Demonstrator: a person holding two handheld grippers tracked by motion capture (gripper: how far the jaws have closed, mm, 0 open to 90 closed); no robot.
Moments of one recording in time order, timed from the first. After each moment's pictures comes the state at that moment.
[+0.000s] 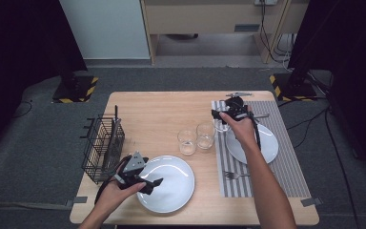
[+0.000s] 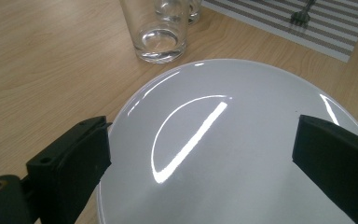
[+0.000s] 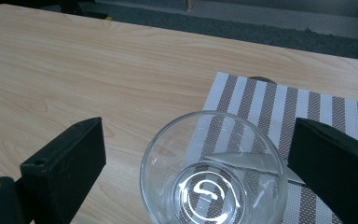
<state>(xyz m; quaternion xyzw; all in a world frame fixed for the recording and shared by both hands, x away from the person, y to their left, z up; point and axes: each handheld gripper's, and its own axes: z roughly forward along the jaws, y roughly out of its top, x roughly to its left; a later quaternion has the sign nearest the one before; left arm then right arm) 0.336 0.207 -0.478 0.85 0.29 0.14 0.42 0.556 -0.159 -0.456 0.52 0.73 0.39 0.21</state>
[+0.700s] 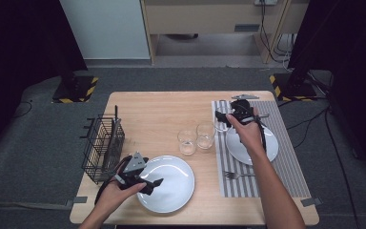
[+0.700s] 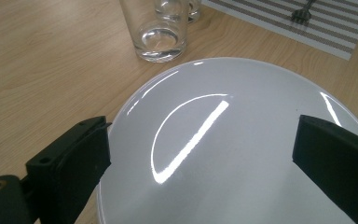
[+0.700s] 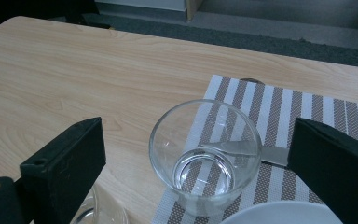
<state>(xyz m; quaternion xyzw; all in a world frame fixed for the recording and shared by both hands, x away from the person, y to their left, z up) 0.335 0.206 -0.478 0.85 0.29 0.14 0.41 0.529 -0.172 -0.442 0.52 0.72 0.40 0.22</state>
